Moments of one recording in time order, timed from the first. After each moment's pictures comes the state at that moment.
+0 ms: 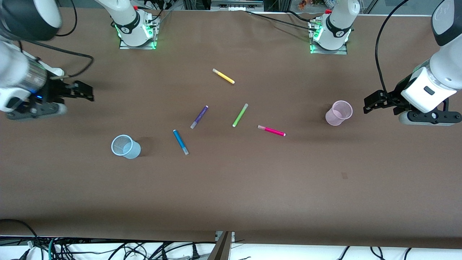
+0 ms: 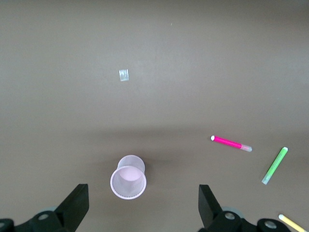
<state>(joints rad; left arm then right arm) 0.06 0.15 -0.17 -1.52 -0.04 1.64 -0.11 0.20 0.16 -0.09 -1.57 0.02 1.60 -0.08</state>
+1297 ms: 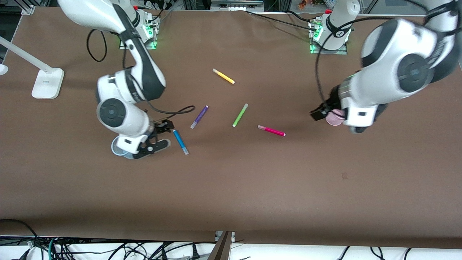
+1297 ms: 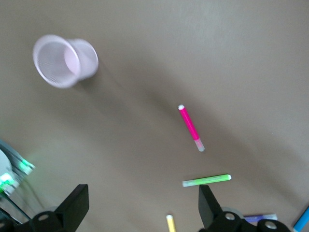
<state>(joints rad) -0.09 0.32 -0.29 -1.52 -0.13 1.62 -1.20 0.45 0.56 -0.07 -1.57 0.08 2.01 -0.08</state>
